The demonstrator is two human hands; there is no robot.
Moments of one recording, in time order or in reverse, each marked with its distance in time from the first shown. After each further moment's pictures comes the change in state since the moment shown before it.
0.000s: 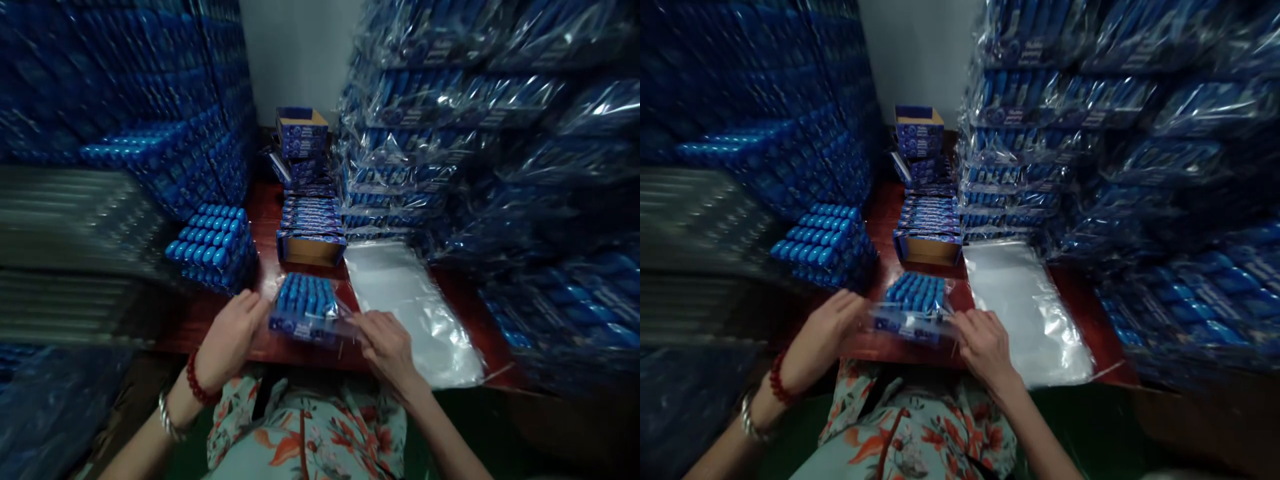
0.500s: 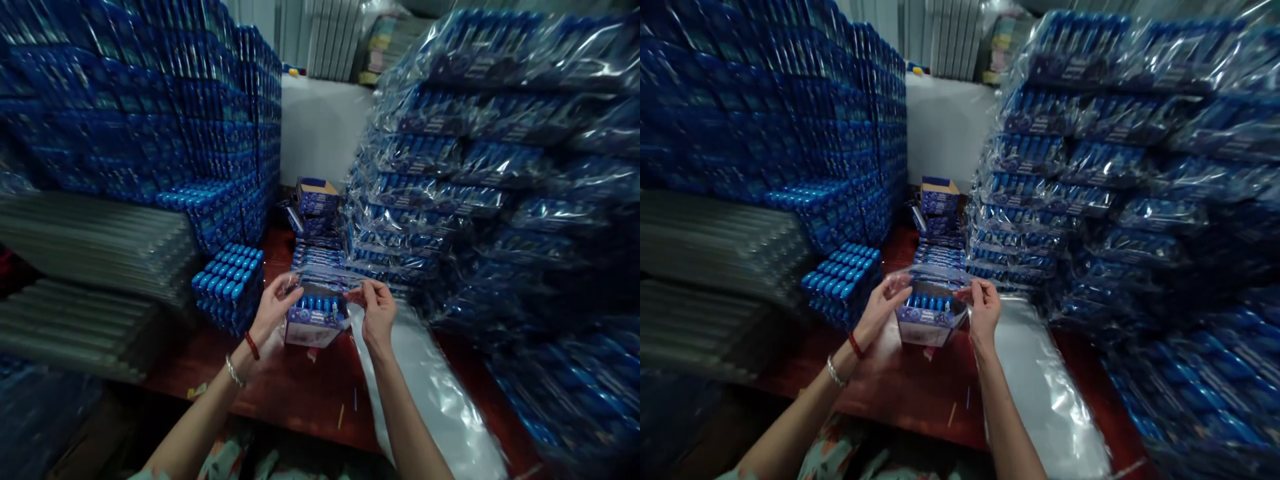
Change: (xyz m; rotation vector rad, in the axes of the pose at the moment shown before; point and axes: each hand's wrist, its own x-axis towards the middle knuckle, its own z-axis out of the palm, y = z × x) left_hand 0.105 -0.018 0.036 -1.168 0.548 -0.312; right_hand 0.136 0.018 0.024 1.113 0.564 0.511
